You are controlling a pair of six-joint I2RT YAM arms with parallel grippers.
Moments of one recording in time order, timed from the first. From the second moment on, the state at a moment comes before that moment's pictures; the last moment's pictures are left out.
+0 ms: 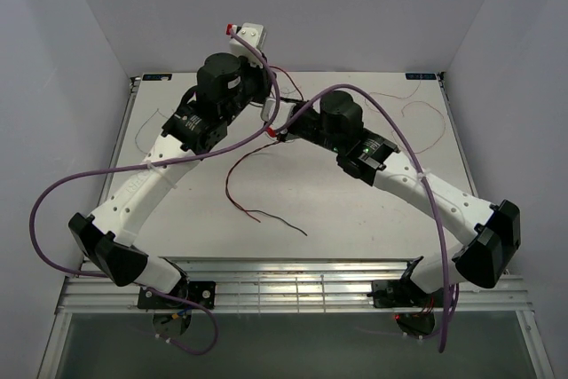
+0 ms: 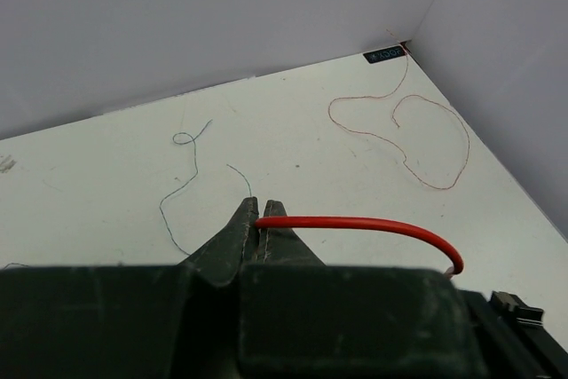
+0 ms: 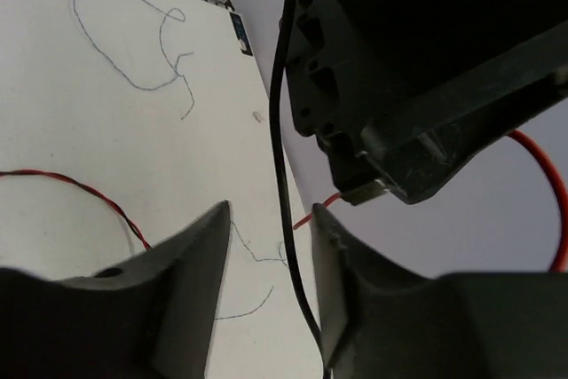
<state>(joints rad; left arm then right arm) -0.65 1.45 1.65 -0.32 -0.17 -0.16 0.87 1.41 1.35 -0.01 -0.19 -0.81</state>
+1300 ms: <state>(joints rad) -0.26 1.65 2.19 -0.47 -0.58 -0.07 0.25 1.17 1.28 0.02 -0.19 0.05</state>
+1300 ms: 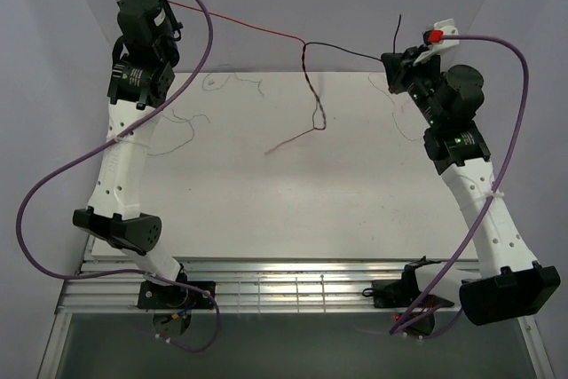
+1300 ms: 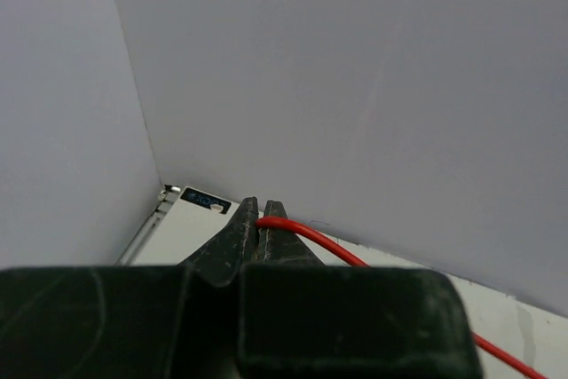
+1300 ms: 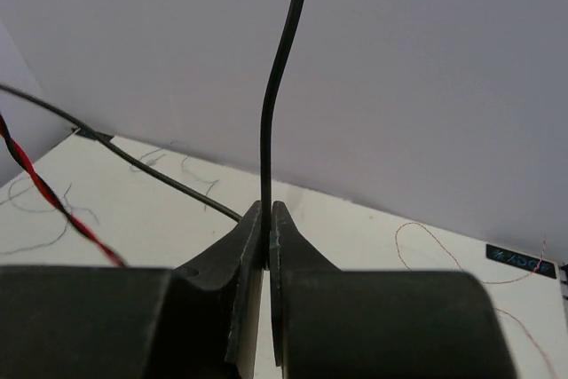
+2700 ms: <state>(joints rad) -0.25 1.51 2.03 0.14 -0.94 0.53 -0.20 1.15 1.60 -0.16 -0.03 -0.12</state>
